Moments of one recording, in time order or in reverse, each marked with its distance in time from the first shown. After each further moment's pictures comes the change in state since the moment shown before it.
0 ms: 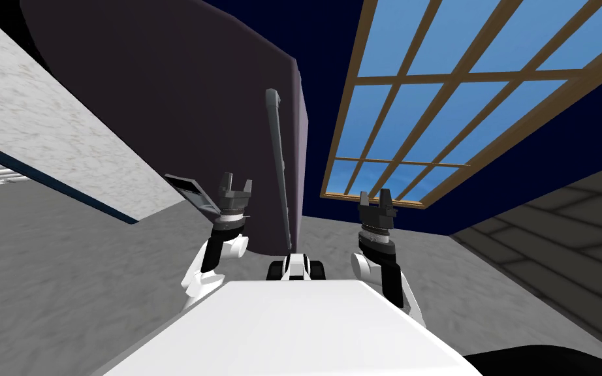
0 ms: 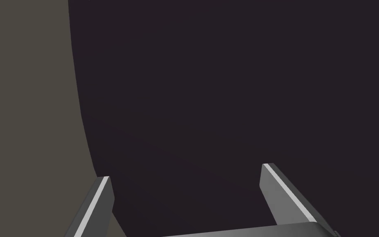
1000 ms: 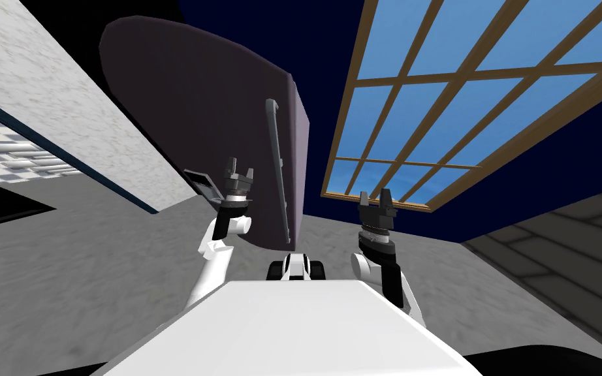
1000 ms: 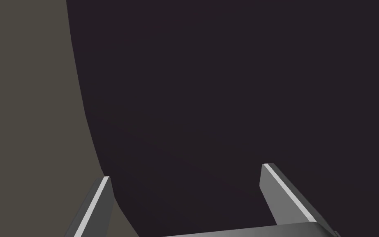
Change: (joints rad) left arm -0.283 0.029 0.090 0.135 0.028 0.156 0.028; right arm 0.000 0.000 0.000 0.000 0.000 0.000 0.000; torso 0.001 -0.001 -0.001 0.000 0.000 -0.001
